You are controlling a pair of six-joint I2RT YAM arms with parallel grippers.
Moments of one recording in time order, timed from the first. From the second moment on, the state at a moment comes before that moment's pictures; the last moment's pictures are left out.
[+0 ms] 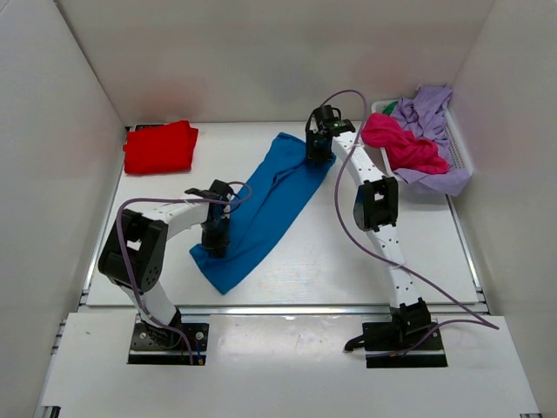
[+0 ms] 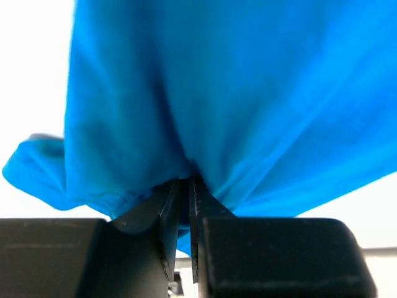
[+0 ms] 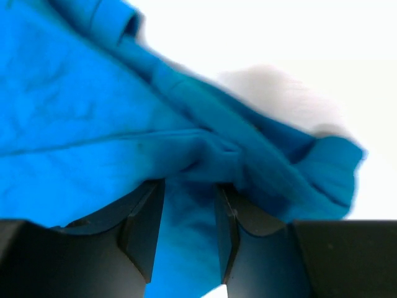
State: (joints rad) left arm -0.39 1.69 0.98 -0.76 0.01 -0.36; right arm 0.31 2.75 2.69 -0.94 -0.05 0.30
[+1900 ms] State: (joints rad) left arm -0.29 2.87 2.75 -0.88 0.65 -0.45; right arm 0.94 1.89 1.14 -0.20 -0.35 0.43
